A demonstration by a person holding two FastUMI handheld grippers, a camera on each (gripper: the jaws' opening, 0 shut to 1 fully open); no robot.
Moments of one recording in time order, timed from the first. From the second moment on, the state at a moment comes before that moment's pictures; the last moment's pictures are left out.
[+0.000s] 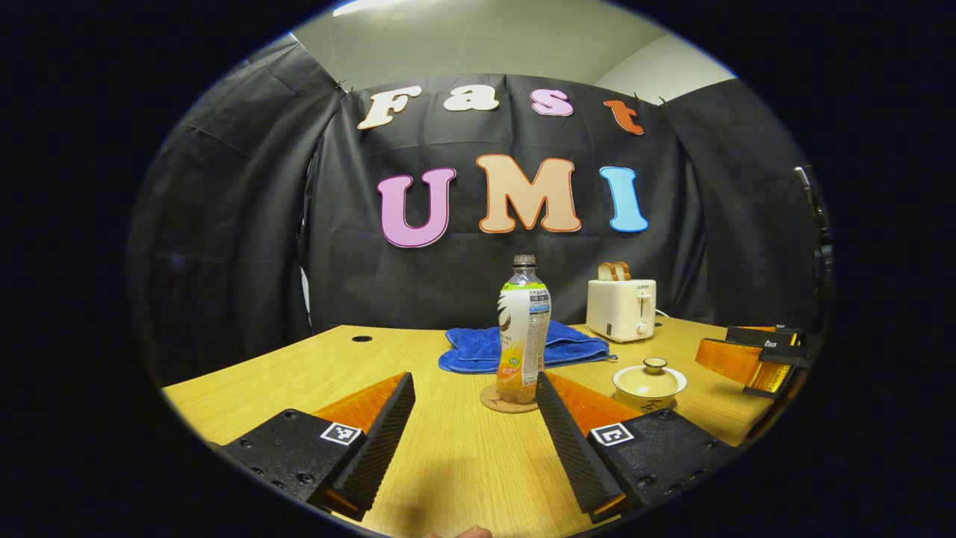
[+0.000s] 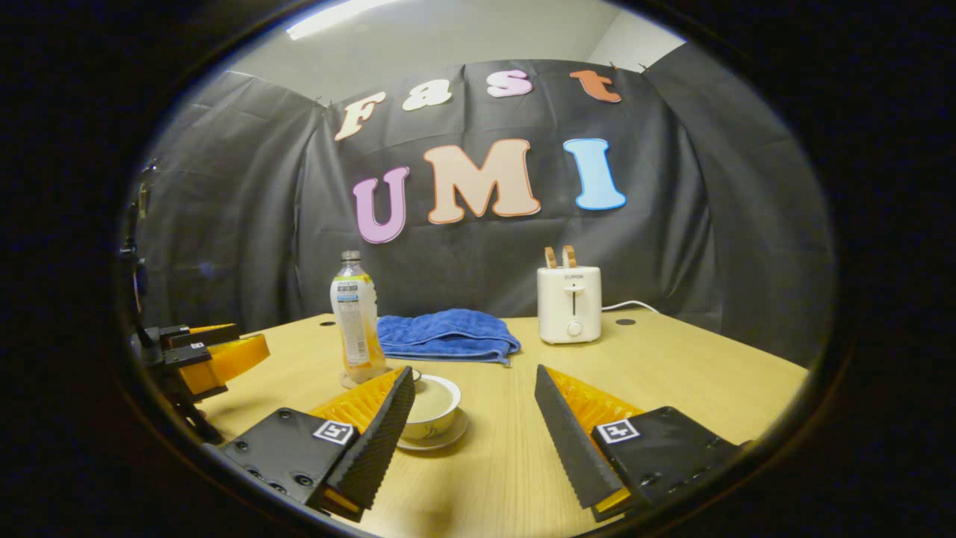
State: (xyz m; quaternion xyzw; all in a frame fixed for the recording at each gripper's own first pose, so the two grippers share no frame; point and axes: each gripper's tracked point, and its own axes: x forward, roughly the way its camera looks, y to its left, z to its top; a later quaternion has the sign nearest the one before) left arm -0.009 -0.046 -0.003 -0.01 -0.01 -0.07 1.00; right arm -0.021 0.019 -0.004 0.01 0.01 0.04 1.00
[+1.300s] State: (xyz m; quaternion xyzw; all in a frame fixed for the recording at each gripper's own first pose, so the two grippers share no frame) left arm -0.007 -0.042 -0.009 -0.01 0.00 -0.06 1.00; right arm -0.026 0.022 -0.002 0.00 0.00 0.04 1.00
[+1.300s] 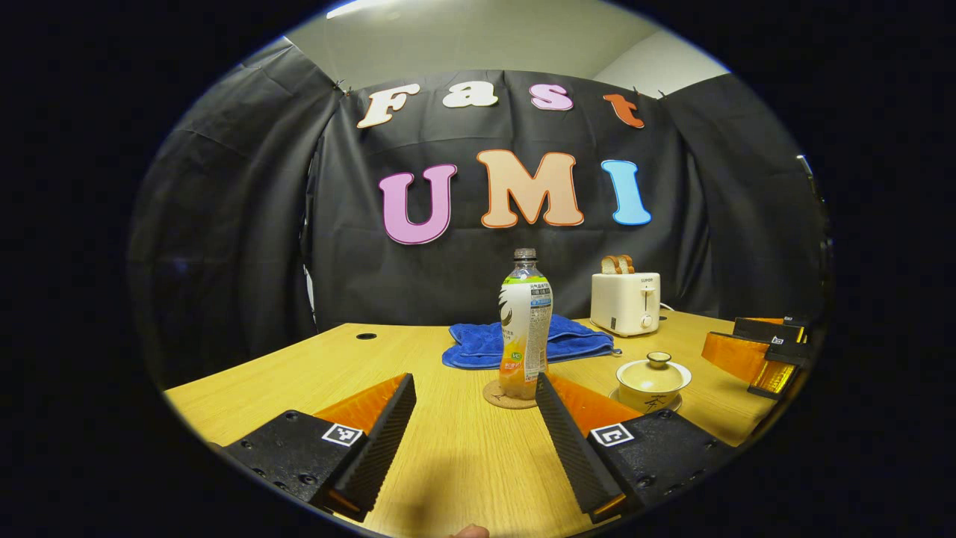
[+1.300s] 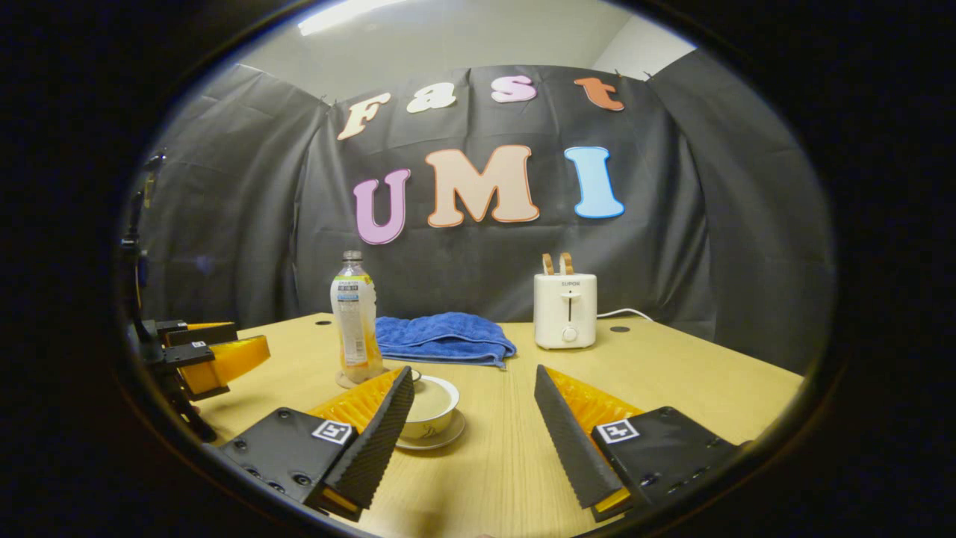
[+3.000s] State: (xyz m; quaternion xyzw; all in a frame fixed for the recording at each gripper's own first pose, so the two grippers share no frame) left arm -0.005 -0.041 -0.008 -0.01 0.00 -0.06 1.00; right arm -0.026 0.023 -0.003 0.00 0.00 0.04 1.00
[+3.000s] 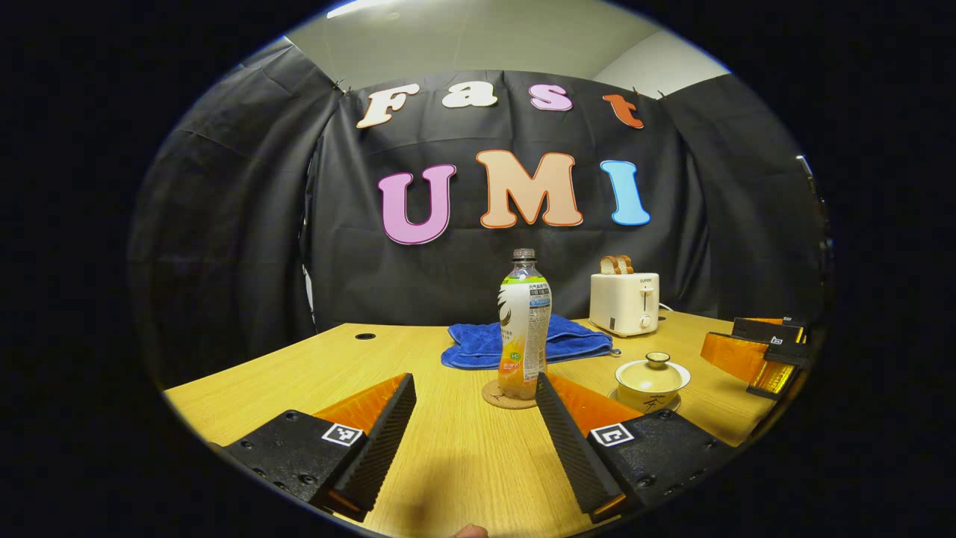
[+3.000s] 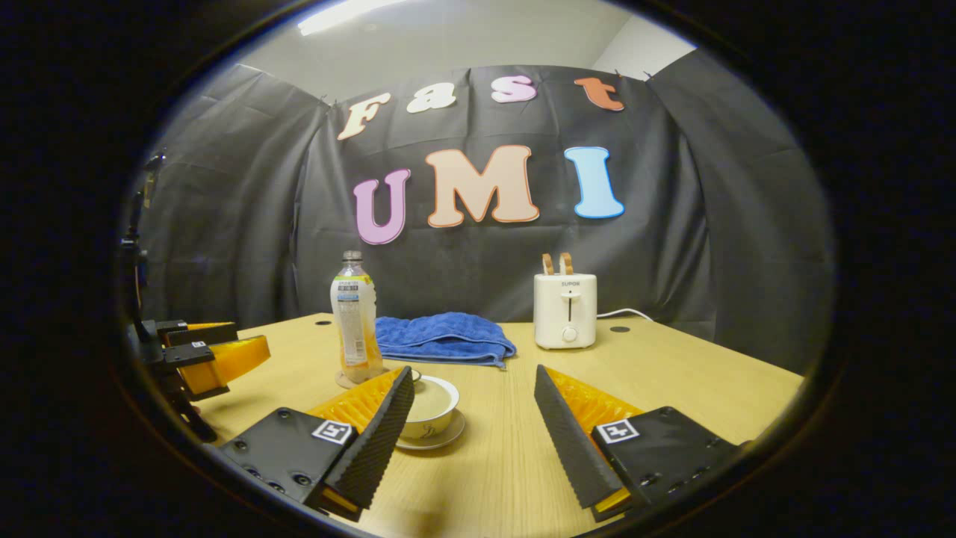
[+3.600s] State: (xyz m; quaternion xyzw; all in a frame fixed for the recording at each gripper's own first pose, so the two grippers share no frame) left arm -0.005 -0.040 -0.008 -0.01 0.00 -0.06 1.00; right arm -0.026 0.023 -0.003 0.00 0.00 0.04 1.00
